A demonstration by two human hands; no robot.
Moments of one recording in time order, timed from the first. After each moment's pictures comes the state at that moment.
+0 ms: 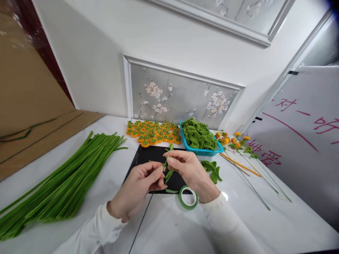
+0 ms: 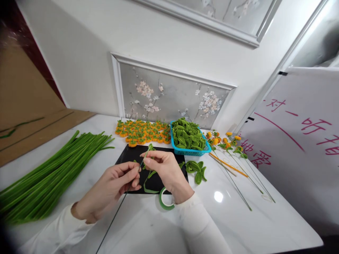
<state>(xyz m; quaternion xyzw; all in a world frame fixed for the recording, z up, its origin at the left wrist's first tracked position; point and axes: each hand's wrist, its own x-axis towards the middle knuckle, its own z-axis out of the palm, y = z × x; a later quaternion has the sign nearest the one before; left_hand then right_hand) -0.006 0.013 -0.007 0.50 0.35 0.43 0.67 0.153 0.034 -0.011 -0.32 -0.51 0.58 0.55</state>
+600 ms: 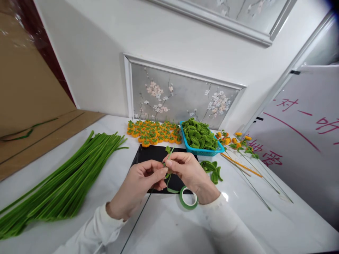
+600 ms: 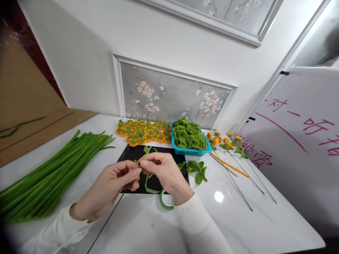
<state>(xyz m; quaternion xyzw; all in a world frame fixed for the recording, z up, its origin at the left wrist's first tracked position) -0.006 0.012 -0.004 0.53 0.36 0.44 0.63 0.151 0.031 -0.012 -0.28 -0.50 0.62 0.53</state>
